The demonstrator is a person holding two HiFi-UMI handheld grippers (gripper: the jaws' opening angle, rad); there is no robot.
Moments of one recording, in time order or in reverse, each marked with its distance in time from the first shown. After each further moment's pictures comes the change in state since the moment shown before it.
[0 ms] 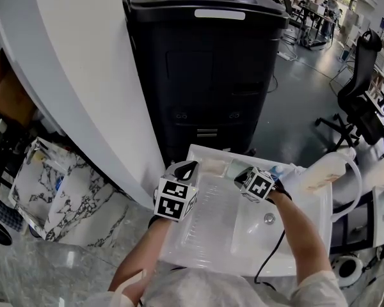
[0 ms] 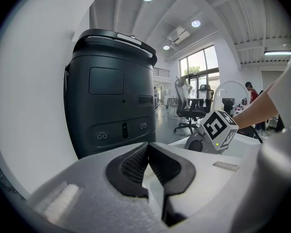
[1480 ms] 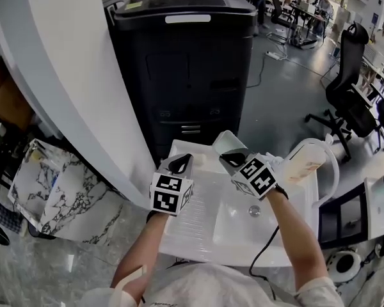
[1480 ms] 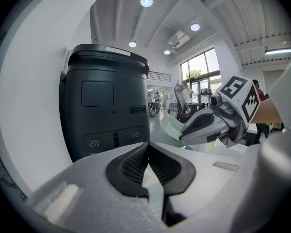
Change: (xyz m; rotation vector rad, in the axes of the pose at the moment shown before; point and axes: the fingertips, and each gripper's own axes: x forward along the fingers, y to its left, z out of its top) left arm -0.011 -0.064 0.038 -0.004 -0.059 0.036; right arm -0.157 -0.003 0.073 0.127 -0.441 -0.198
